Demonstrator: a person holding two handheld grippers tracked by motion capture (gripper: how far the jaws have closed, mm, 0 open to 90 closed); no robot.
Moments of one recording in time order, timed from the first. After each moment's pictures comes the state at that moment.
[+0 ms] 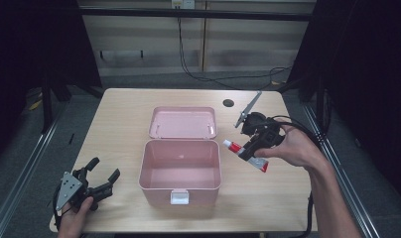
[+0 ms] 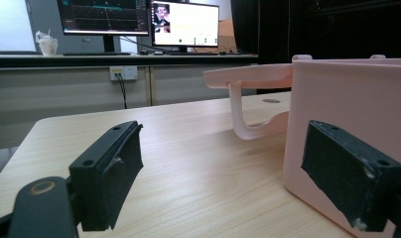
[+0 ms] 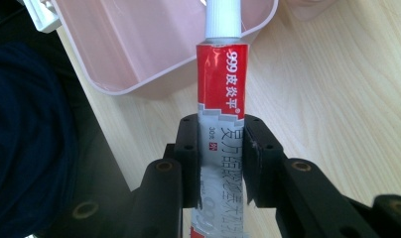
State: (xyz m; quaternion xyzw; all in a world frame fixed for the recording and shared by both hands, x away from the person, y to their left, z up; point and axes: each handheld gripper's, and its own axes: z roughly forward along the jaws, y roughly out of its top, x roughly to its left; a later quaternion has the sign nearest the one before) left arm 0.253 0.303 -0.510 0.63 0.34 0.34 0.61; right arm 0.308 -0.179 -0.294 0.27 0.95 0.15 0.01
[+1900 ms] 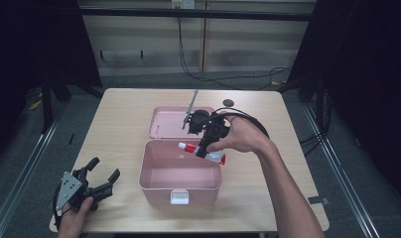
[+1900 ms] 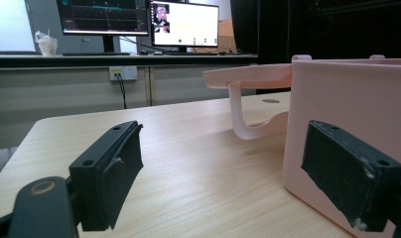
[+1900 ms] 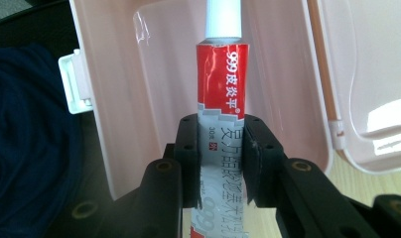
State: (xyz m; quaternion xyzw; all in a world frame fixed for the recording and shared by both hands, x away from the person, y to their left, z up) left arm 0.253 0.303 -0.510 0.63 0.34 0.34 0.61; right arm 0.342 -0.067 -0.305 0.14 0.98 0.13 -0.02
